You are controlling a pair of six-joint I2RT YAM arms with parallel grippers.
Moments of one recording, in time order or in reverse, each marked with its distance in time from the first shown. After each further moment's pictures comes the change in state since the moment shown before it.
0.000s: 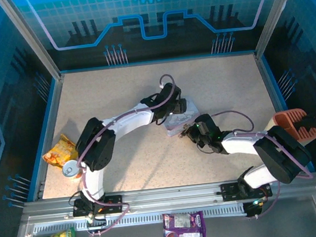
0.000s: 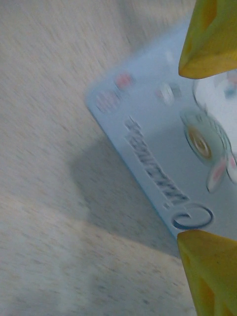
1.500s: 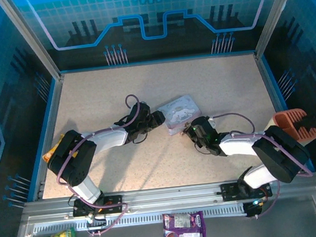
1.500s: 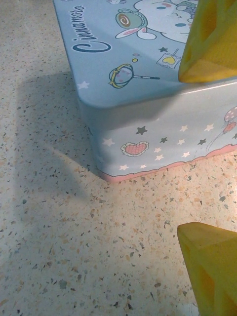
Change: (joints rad) left arm 0.157 -0.312 -0.644 0.455 0.247 -0.378; right arm 0.047 0.017 0.002 0.019 0.183 0.111
